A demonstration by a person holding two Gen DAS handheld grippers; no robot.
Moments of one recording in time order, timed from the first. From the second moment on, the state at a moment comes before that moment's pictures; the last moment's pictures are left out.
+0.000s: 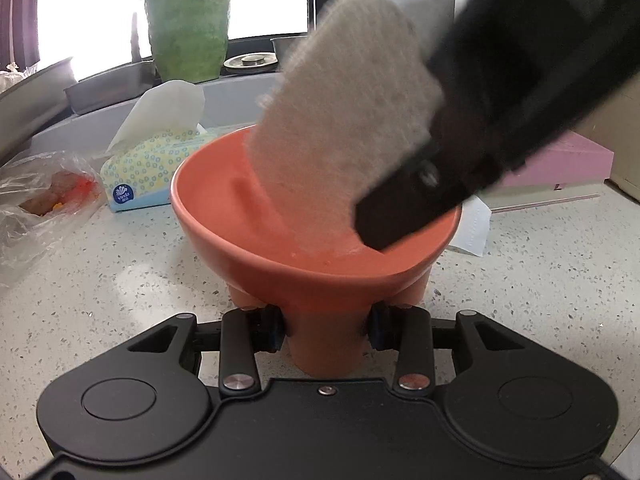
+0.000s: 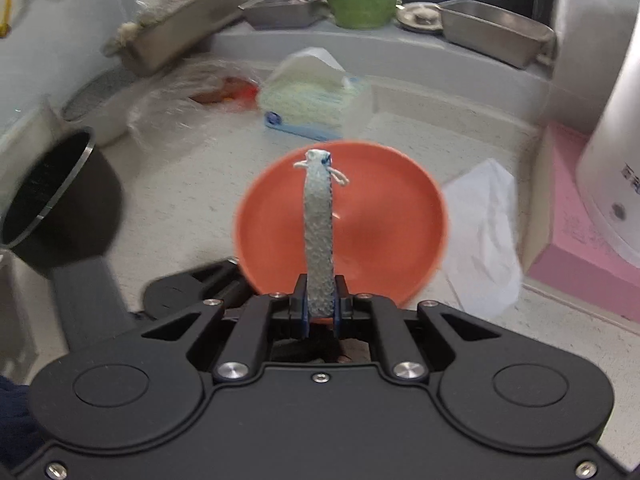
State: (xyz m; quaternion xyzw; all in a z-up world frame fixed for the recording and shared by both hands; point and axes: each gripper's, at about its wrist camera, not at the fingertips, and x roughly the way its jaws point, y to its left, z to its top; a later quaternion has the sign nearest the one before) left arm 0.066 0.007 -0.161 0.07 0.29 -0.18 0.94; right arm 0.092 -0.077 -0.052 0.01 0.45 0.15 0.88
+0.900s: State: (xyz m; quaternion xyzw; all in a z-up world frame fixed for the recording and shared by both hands) left arm 0.067 0.009 -0.161 0.07 0.29 -0.18 0.94; right arm 0.115 -0.112 -0.047 0.03 0.43 0.10 0.90
